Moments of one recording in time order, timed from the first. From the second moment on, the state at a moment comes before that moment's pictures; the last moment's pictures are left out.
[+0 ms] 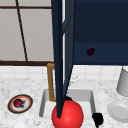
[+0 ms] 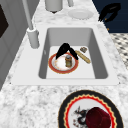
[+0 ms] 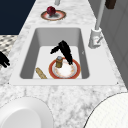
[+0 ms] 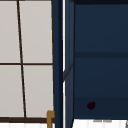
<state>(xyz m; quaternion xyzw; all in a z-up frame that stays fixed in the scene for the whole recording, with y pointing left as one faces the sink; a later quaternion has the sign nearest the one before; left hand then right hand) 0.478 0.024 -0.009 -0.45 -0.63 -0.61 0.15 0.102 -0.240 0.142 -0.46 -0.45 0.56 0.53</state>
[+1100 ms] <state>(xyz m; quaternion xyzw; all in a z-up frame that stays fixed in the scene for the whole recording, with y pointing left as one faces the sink) 0.489 0.016 -0.050 -0.46 -0.63 -0.60 0.17 0.102 -0.240 0.142 -0.46 -0.45 0.56 0.53</state>
